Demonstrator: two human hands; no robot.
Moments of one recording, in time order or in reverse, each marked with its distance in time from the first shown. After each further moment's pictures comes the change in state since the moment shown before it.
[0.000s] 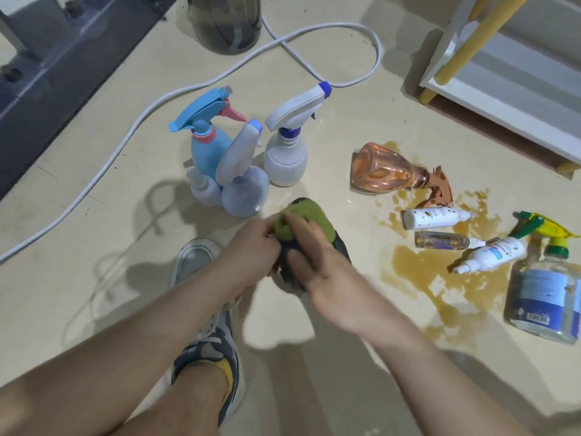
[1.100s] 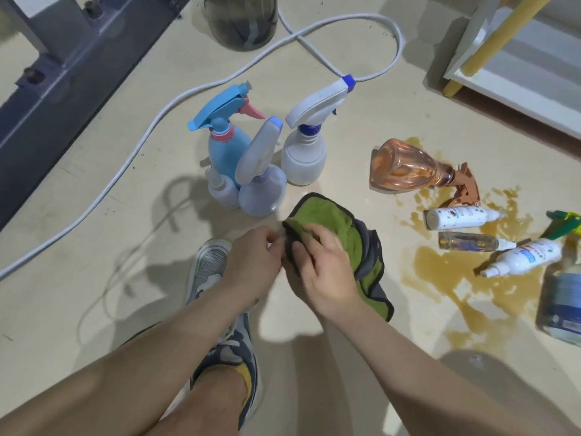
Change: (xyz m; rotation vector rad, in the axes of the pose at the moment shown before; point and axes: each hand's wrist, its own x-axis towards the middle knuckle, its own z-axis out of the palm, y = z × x) left_hand 0.014 -0.045 0.000 0.284 0.250 0.029; right_hand 0.042 0.063 0.058 -0.318 0.263 -0.070
